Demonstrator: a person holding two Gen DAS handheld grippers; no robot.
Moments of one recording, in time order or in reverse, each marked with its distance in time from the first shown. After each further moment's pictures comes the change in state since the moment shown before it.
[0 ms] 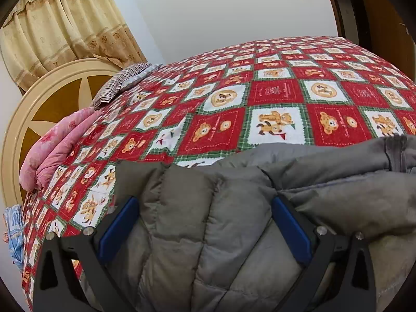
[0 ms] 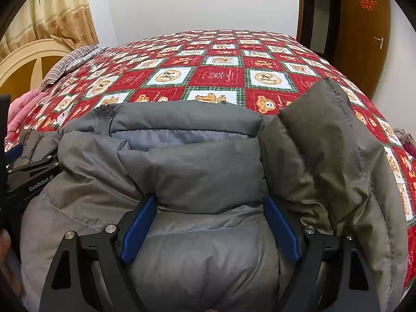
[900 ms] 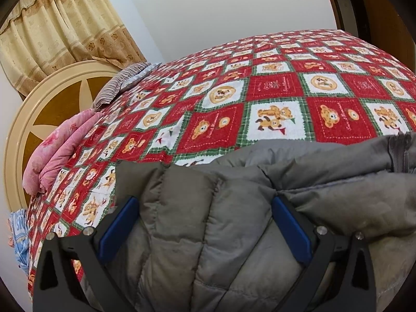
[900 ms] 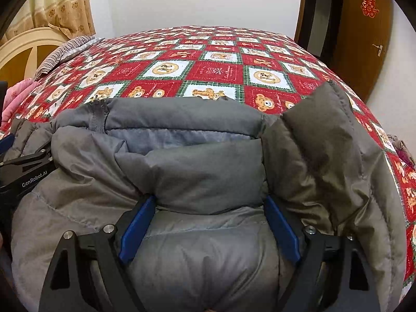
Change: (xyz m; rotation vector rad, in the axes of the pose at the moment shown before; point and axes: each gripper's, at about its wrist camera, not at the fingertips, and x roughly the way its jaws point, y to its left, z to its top) left arm 0.002 -0.001 -0.001 0.031 0.013 0.018; right arm 0.005 0.006 0.000 -0.036 0.020 -0.054
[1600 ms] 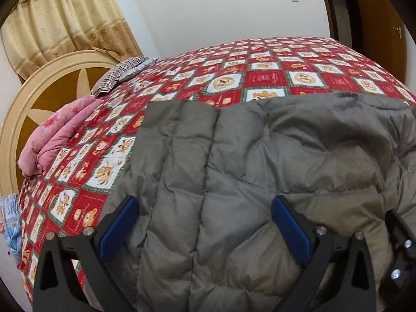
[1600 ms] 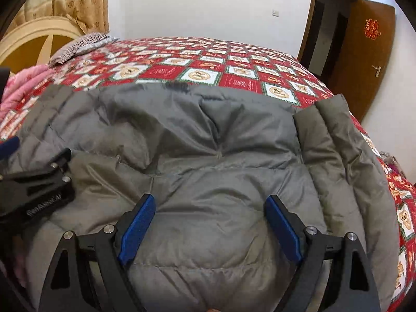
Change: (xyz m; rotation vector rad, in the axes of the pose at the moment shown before) left arm -0.052 0.034 -0.052 -0.038 0.006 -0.093; right arm -0.053 0.063 -0.041 -0.104 -0.069 -0.061
